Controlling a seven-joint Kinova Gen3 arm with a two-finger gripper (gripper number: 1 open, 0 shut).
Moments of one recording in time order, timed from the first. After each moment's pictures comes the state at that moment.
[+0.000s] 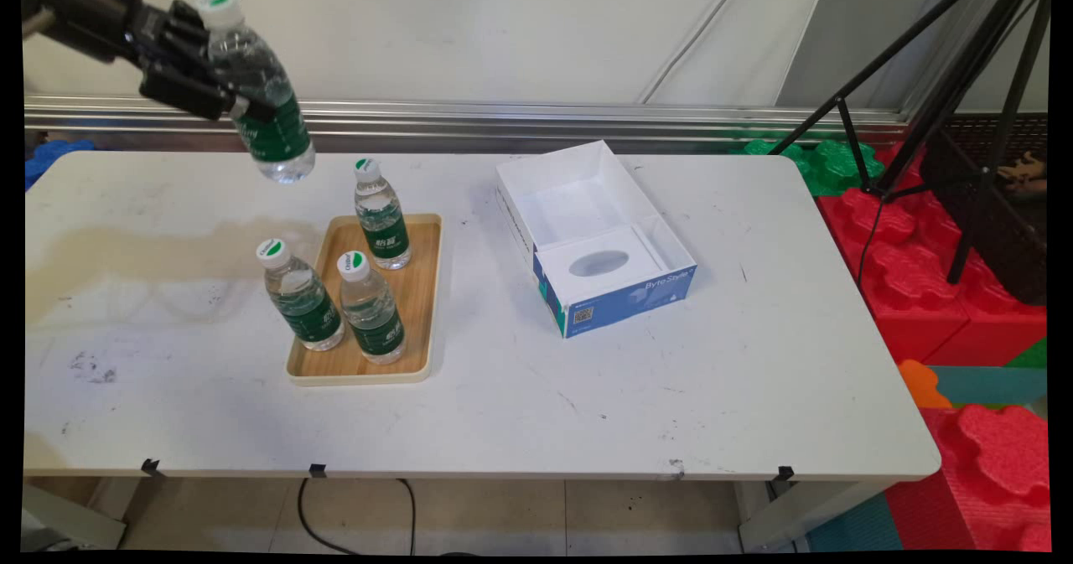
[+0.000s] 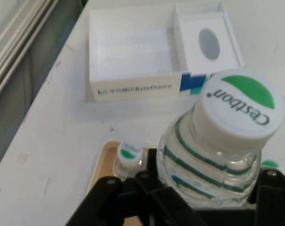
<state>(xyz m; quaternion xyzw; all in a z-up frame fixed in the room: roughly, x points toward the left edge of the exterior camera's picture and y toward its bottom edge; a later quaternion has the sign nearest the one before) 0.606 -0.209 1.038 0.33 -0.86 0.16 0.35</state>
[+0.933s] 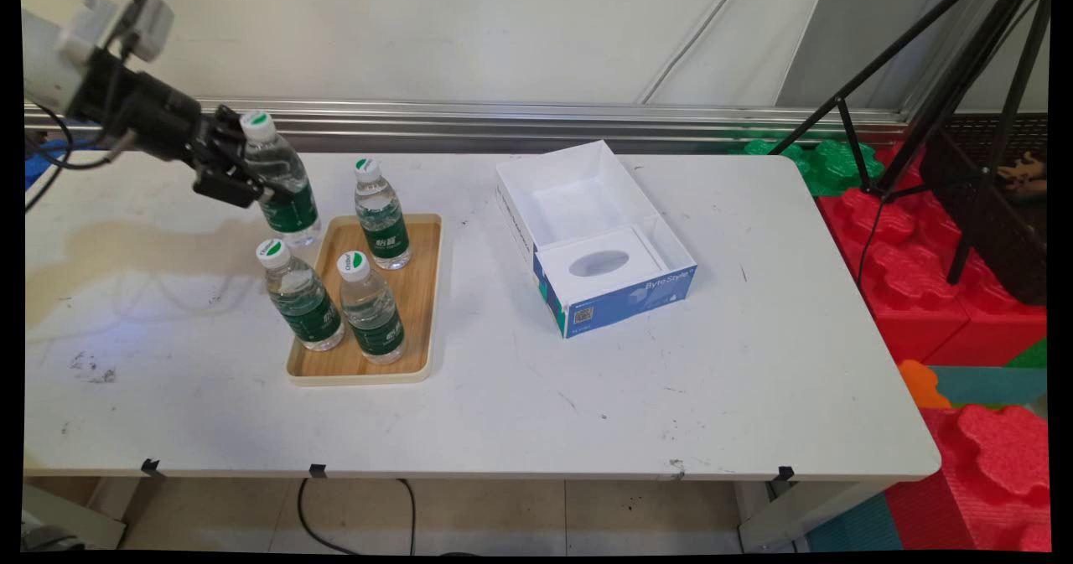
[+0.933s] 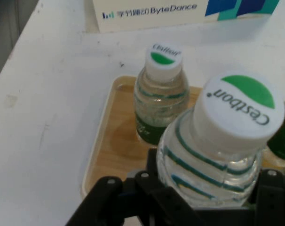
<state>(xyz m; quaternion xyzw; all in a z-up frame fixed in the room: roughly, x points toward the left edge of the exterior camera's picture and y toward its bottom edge) 0.651 -0.238 0.915 0.32 -0.88 0.14 0.32</state>
